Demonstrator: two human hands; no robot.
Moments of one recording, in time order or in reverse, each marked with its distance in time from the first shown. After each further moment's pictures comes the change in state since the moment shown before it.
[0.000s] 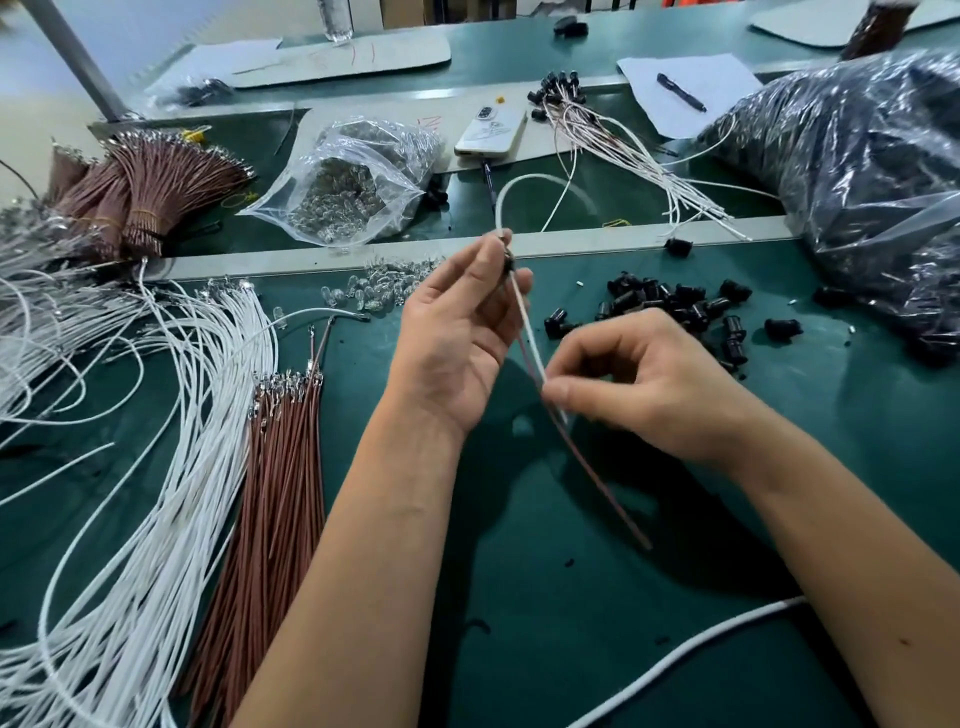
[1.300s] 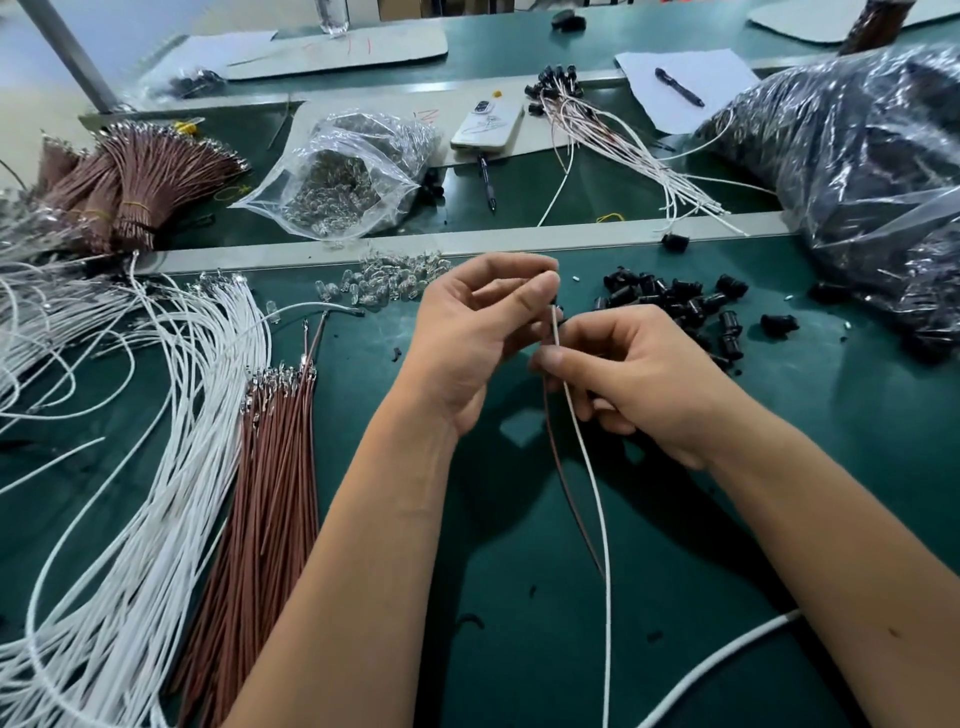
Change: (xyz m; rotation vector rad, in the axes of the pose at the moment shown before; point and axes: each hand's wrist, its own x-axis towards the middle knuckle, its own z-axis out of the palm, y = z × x) left_hand -0.006 -0.006 -0.003 0.456 -0.111 0.061; right_hand 0.004 0.006 0.009 0.242 0.141 0.239
